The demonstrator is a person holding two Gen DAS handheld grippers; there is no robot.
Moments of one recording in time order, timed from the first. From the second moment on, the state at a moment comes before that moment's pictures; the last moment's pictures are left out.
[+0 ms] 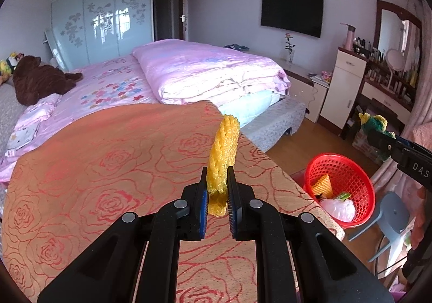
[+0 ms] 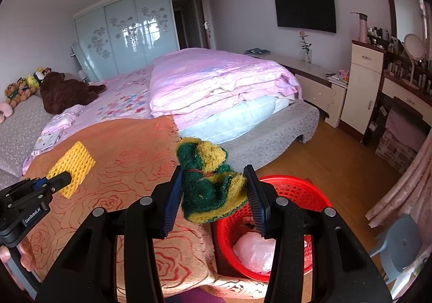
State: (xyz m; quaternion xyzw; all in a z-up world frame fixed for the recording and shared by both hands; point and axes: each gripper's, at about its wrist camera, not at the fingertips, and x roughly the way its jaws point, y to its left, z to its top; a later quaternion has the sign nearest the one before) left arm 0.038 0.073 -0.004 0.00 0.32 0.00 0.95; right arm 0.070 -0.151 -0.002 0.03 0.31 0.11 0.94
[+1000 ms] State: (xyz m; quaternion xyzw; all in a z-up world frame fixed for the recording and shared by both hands) left arm 0.076 -0.016 -0.006 0.04 0.33 -0.07 0.94; right arm 0.078 -0.216 -0.024 0.07 0.32 0.04 0.94
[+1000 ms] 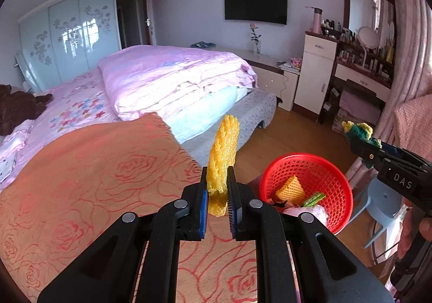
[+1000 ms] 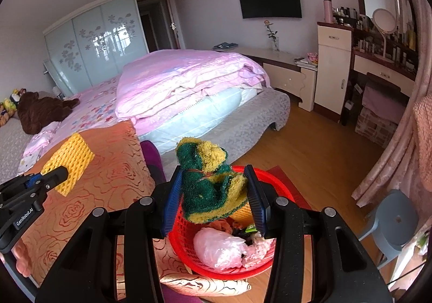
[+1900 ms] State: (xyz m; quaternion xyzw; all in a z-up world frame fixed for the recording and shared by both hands) left arm 0.124 -0.100 -0.073 0.09 0.39 -0.17 0.90; right arm 0.113 -0.255 -0.080 0.09 0.39 -0.01 0.92
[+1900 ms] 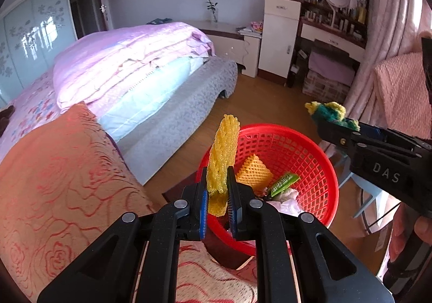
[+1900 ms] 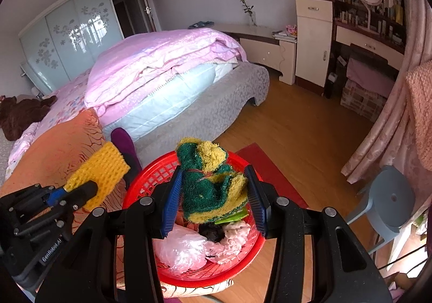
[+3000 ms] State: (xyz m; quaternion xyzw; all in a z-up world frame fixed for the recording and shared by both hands) left arm 0.057 -0.042 -0.011 0.07 0.32 -0.10 0.94; right arm 0.028 -0.235 -0.023 0.10 0.30 -0.03 0.95
